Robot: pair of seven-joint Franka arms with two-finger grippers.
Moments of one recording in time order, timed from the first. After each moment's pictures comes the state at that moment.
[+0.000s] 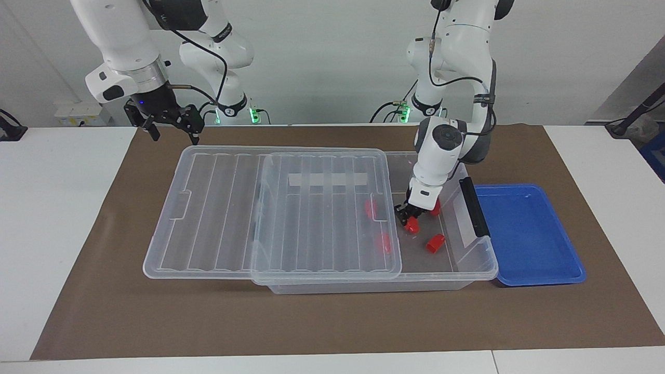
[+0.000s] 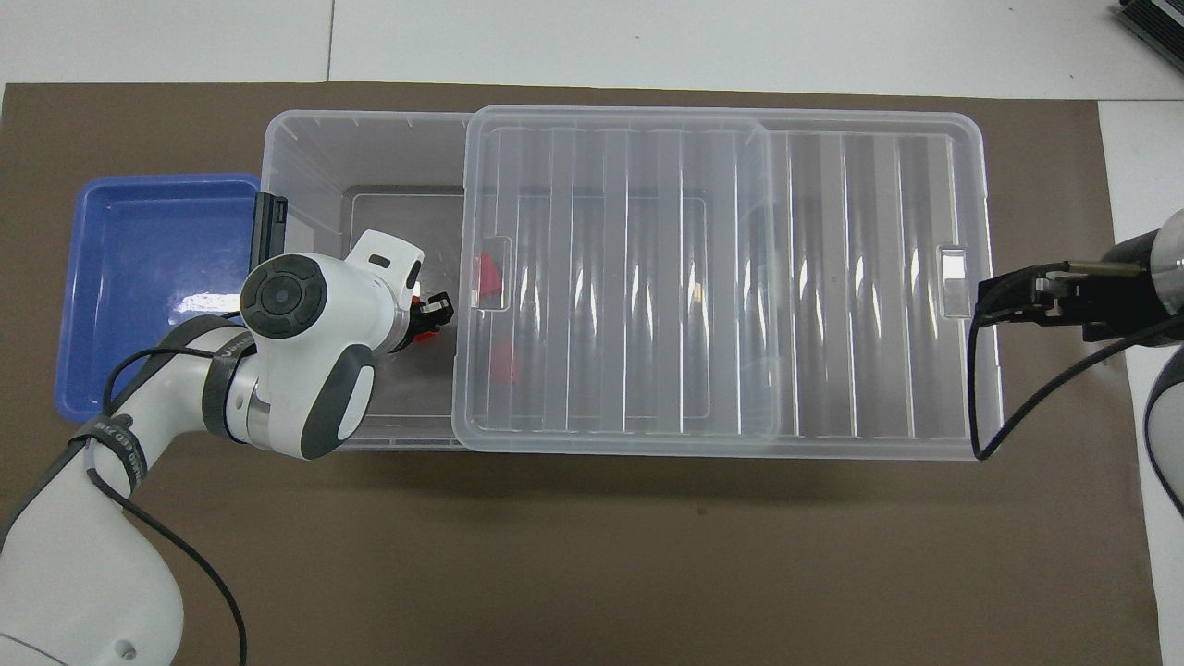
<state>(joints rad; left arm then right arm) -0.24 0.27 -0.14 -2.08 -0.01 2.46 -0.69 0.08 -0.06 -0.02 -1.65 -0.02 1.59 0.21</state>
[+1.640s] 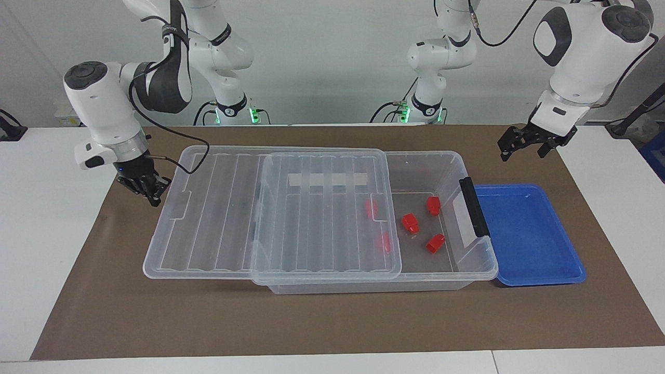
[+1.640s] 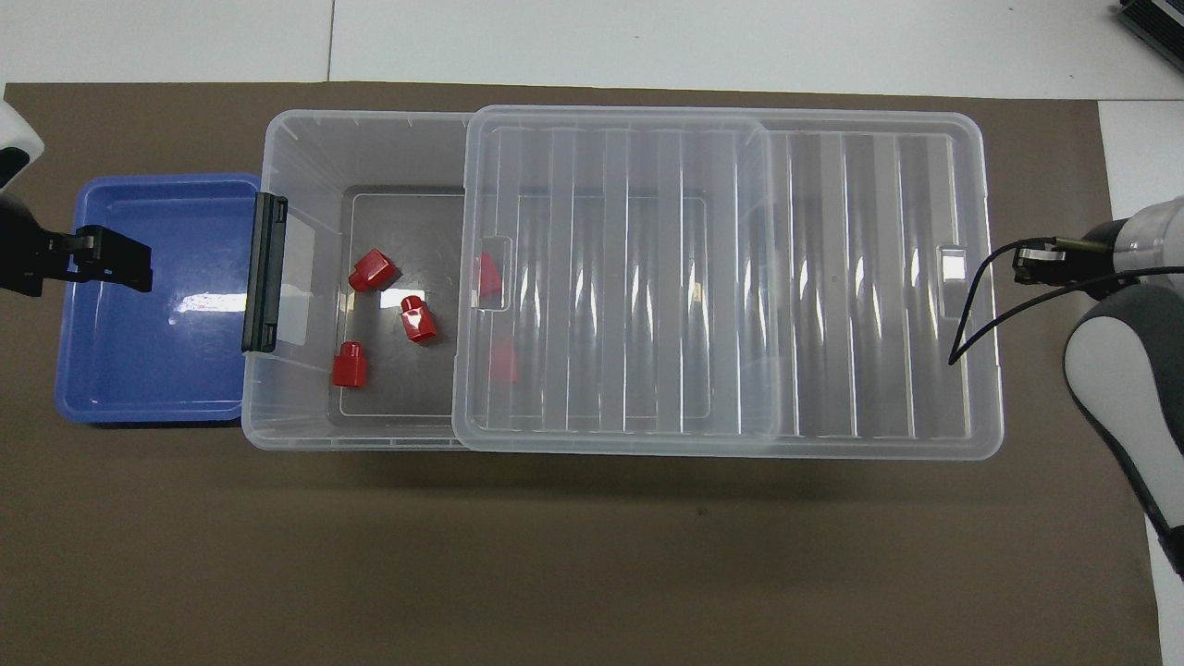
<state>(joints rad) 0.06 0.06 -0.11 -1.57 0.07 1.60 -0.02 -0.05 0.05 -0.03 -1.95 -0.02 2.13 0.14</state>
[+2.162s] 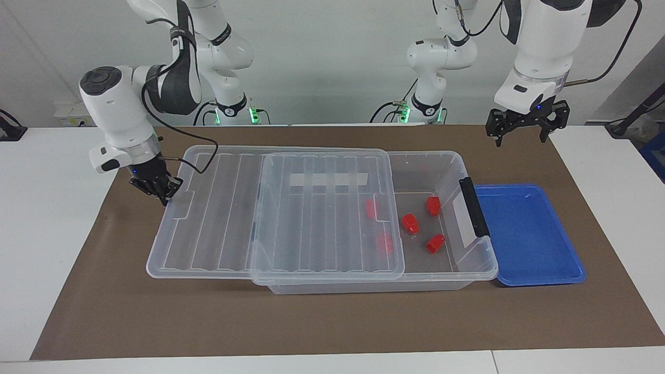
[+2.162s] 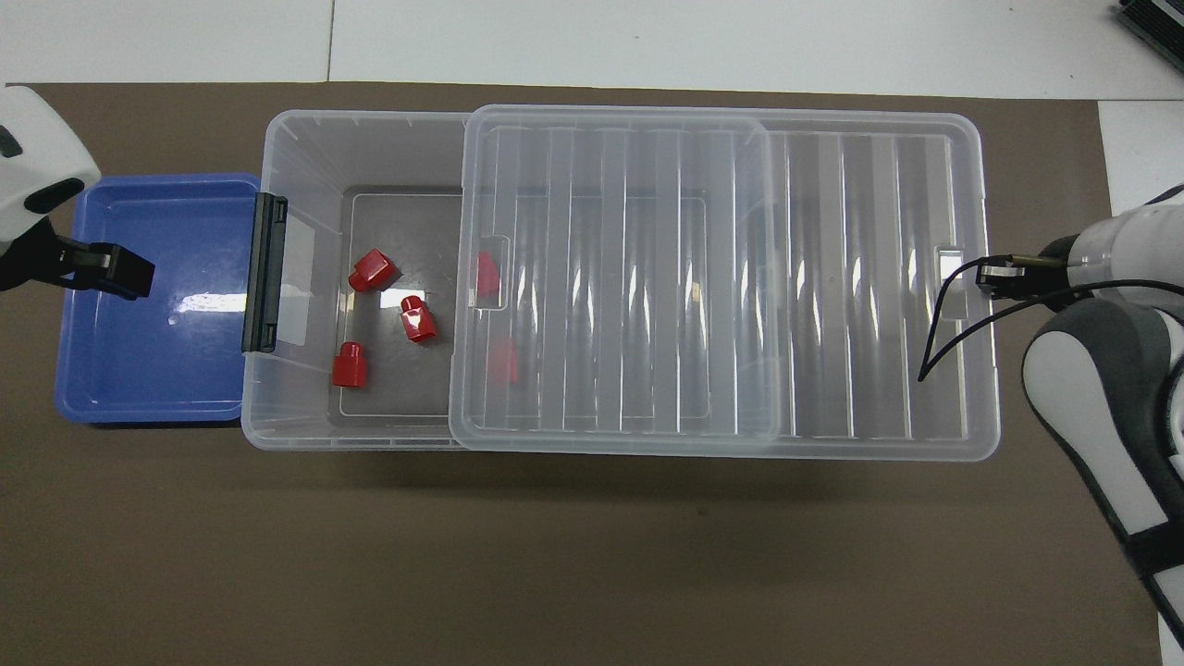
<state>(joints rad) -0.03 0.02 -0.15 -1.53 0.26 1.54 0.01 -0.02 0.04 -0.03 -1.96 -0.02 2.13 0.14</state>
